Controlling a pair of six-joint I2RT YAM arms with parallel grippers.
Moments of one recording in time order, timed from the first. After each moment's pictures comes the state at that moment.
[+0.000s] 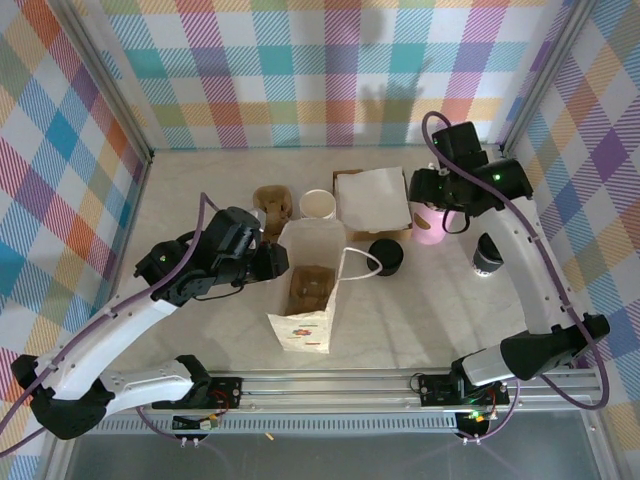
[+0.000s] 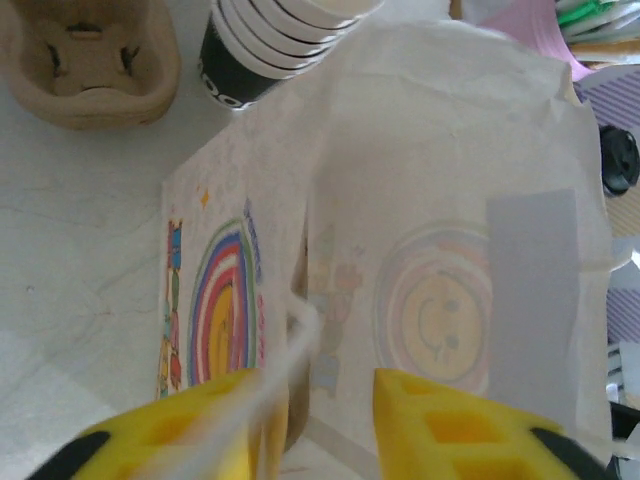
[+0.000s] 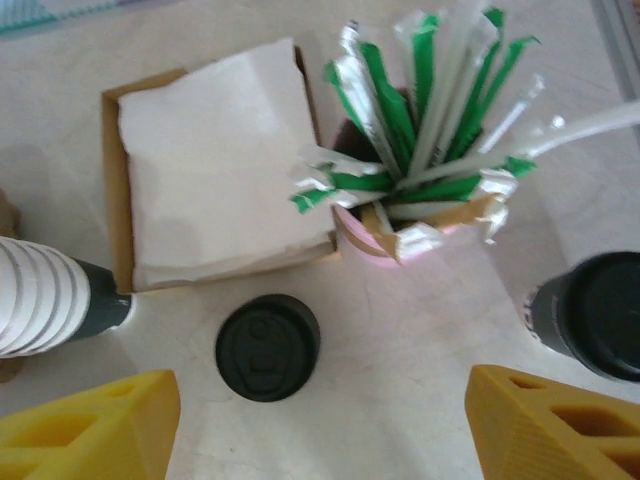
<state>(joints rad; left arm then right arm) -0.80 1.07 1.30 -1.06 -0.05 -0.86 0.34 1.43 1.78 -1.30 0.23 0.45</state>
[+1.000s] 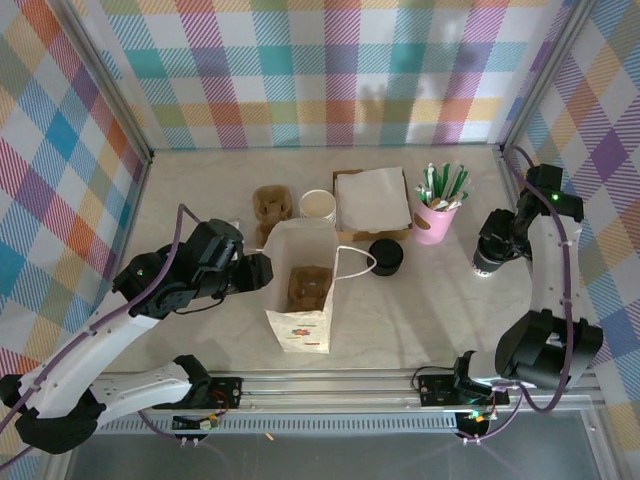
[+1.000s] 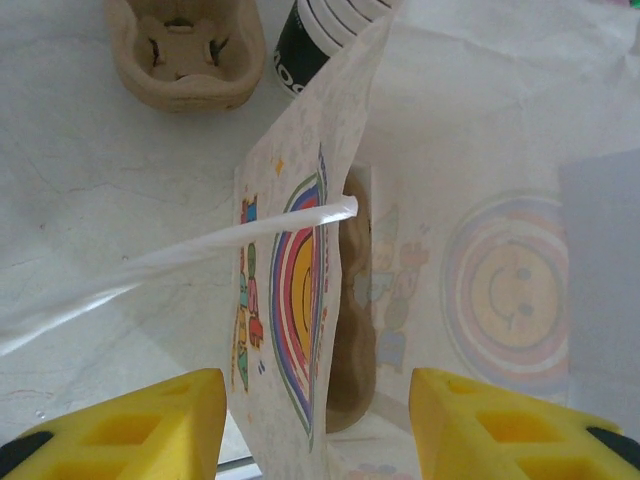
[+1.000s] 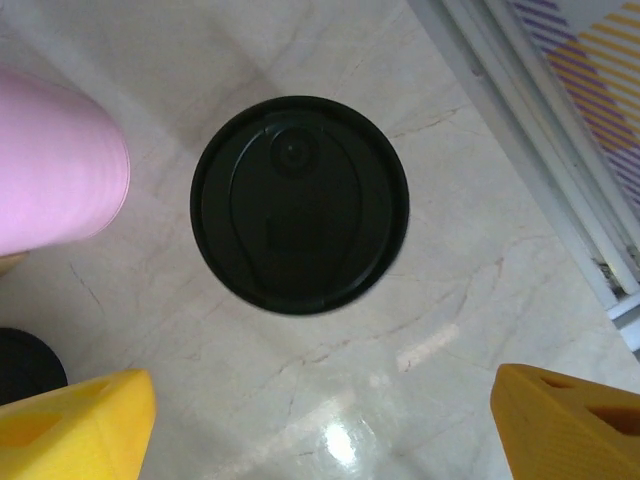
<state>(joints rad) -0.79 0.97 1.27 -1.17 -0.10 -0.83 -0.30 1.39 1.35 -1.18 0.06 0.28</state>
